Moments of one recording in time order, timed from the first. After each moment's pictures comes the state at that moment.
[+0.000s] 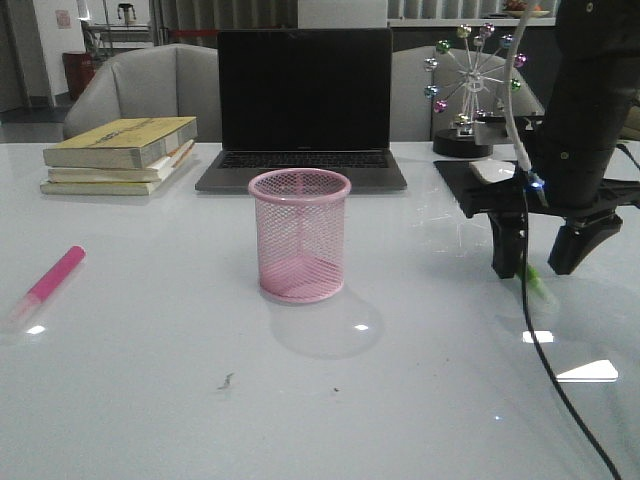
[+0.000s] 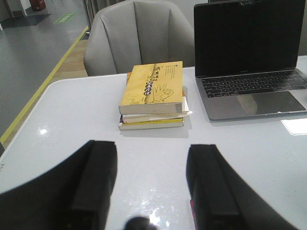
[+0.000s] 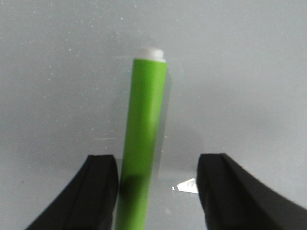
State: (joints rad) left arm -0.07 0.90 -0.59 0.05 -0.03 0.02; right arm 0.14 2.05 -1.42 0.02 0.74 0.11
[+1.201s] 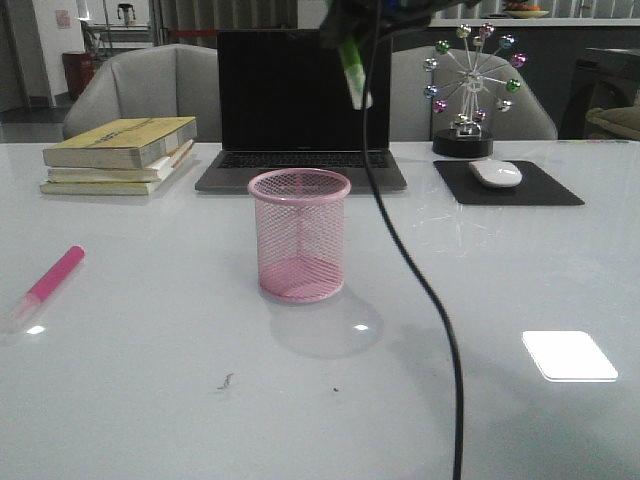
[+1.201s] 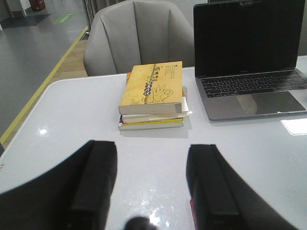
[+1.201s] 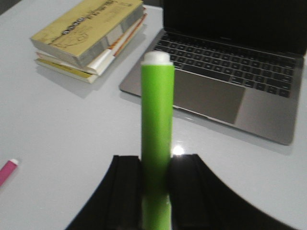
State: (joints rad) left arm -0.07 0.90 -0.59 0.05 -0.03 0.02; right arm 0.49 1.77 -1.38 0.04 0.12 0.11
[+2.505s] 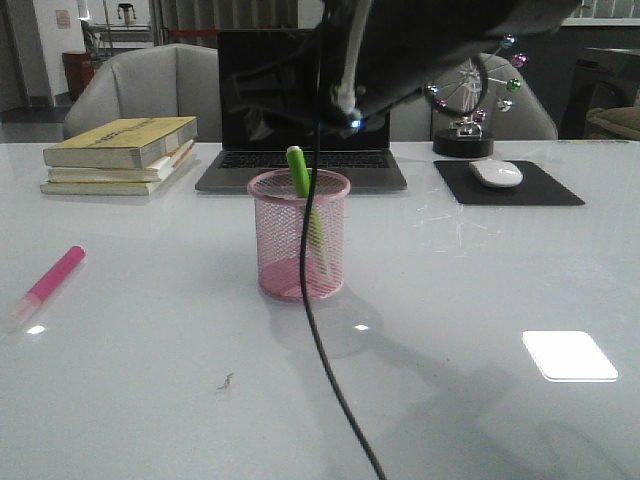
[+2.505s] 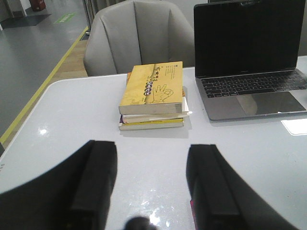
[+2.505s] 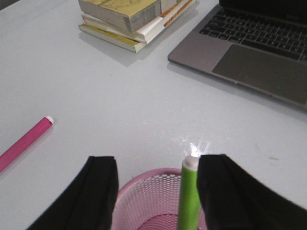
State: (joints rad) left arm -0.07 0.90 -0.59 0.05 -0.03 0.02; right arm 0.58 1.77 -1.16 0.03 -0.13 0.07
